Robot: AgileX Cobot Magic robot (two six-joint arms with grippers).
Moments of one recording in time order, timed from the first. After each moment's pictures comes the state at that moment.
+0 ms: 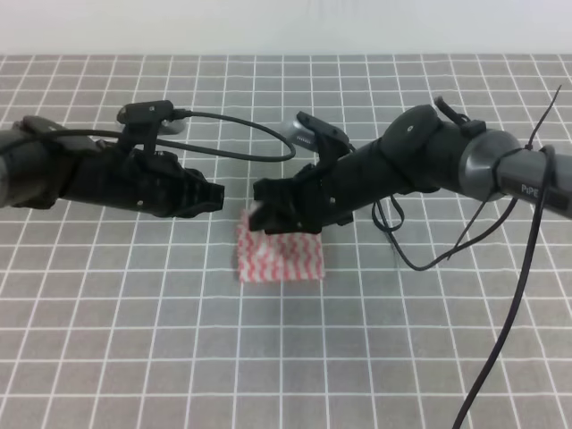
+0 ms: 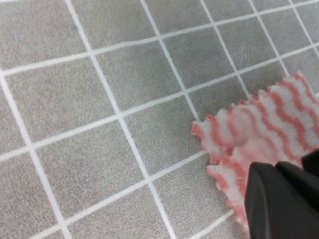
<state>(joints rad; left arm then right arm) -0.20 1.91 -1.24 -1.09 0.58 1.00 0.49 2.19 -1.65 1.00 0.72 -0.41</state>
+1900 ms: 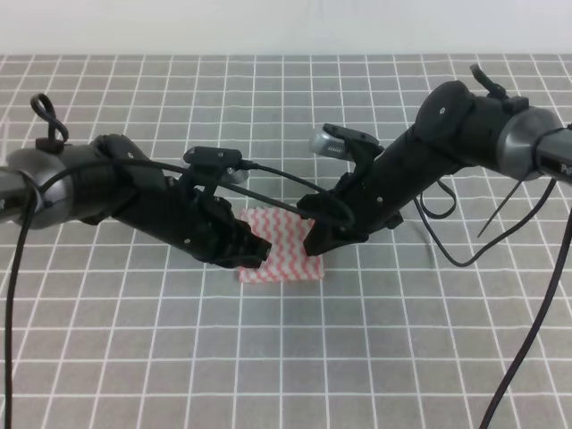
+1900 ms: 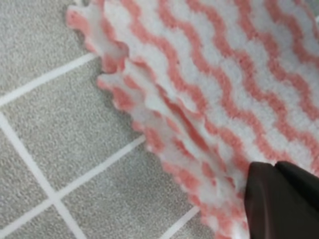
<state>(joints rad) -0.36 1.93 -1.24 -0.80 0.64 0.75 0.41 2.16 -1.65 0.71 0.97 -0.30</state>
